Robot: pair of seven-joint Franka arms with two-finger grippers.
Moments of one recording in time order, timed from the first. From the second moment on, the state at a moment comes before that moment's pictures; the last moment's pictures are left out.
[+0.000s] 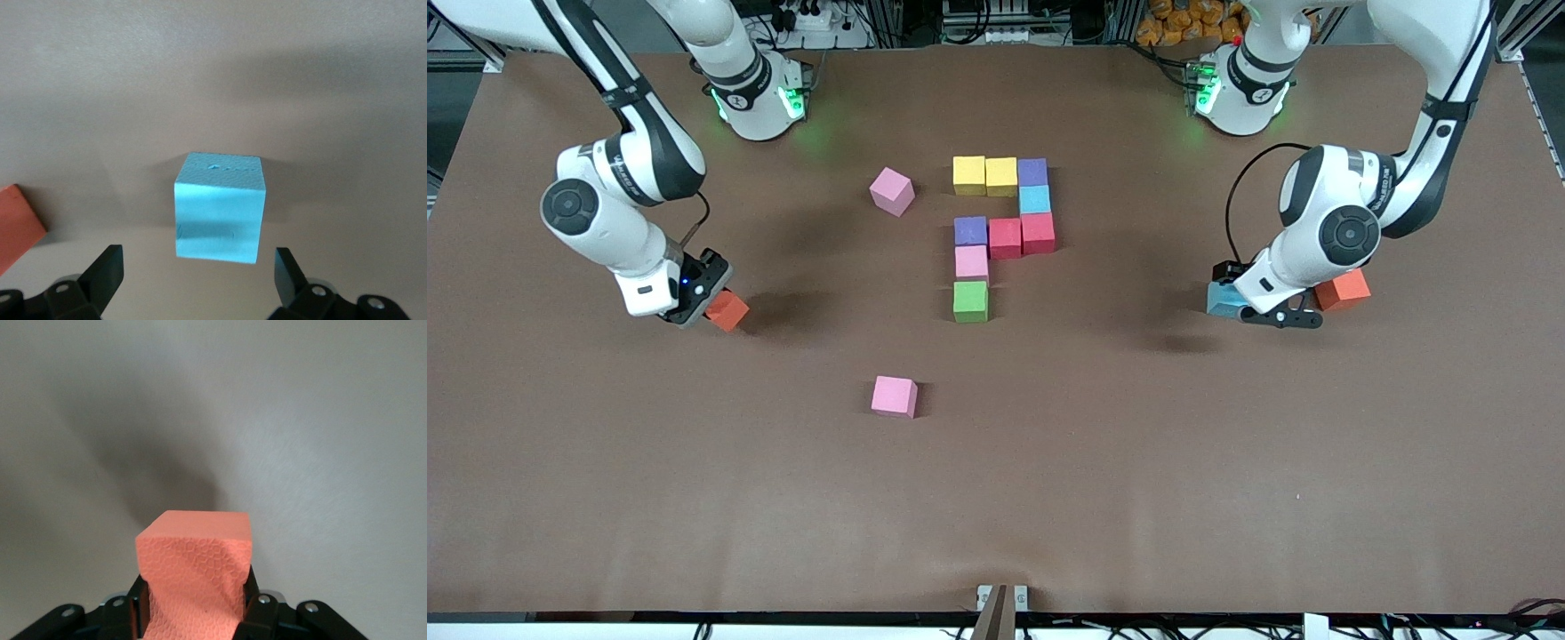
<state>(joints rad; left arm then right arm) 0.04 0.21 -0.23 -2.28 0.07 2.25 -0.14 -1.02 0.24 1.06 -2.31 -0.30 2.36 -0.75</state>
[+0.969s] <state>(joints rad) 0.05 0.31 -0.23 -2.29 0.07 2.33 -0.14 -0.41 0.28 0.95 -1.91 -0.20 2.08 -0.12</state>
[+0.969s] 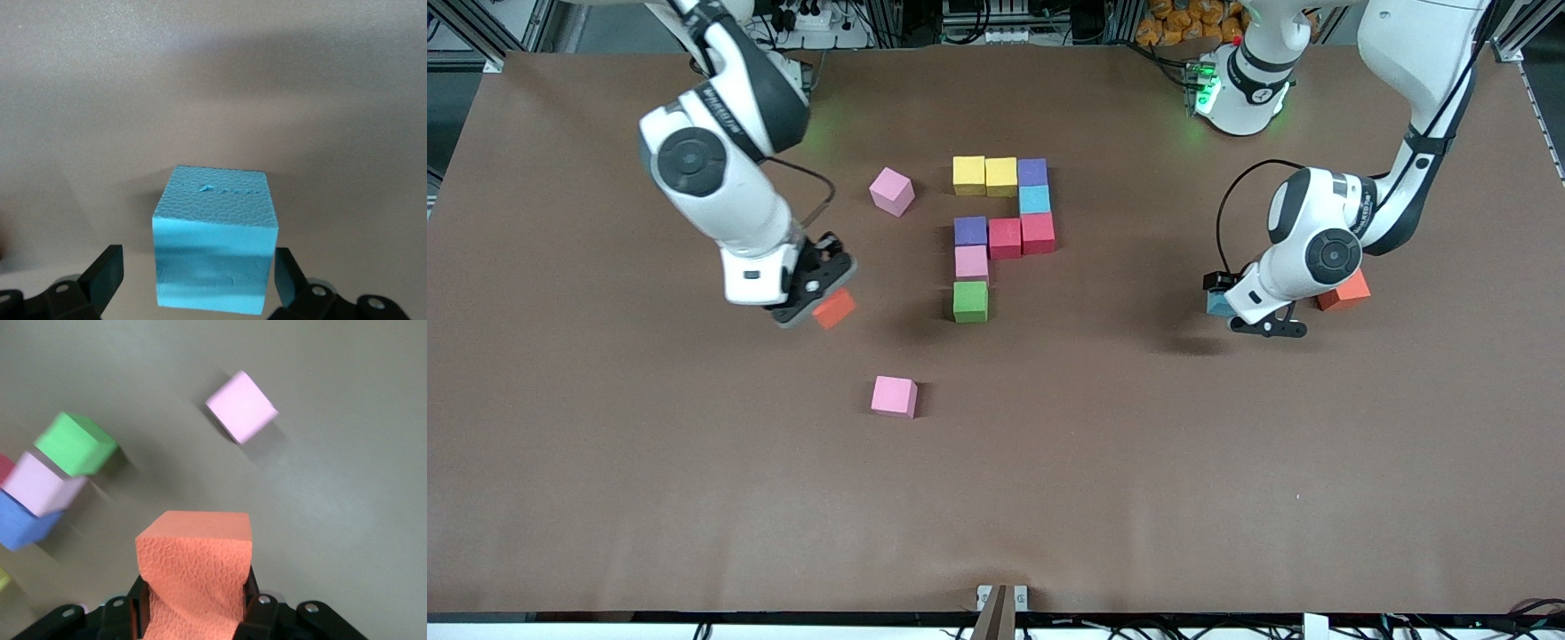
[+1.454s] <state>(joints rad) 0.06 0.31 -0.23 -2.29 0.07 2.33 -0.14 -0.03 0.45 0.73 -1.70 -0.20 2.09 0.06</state>
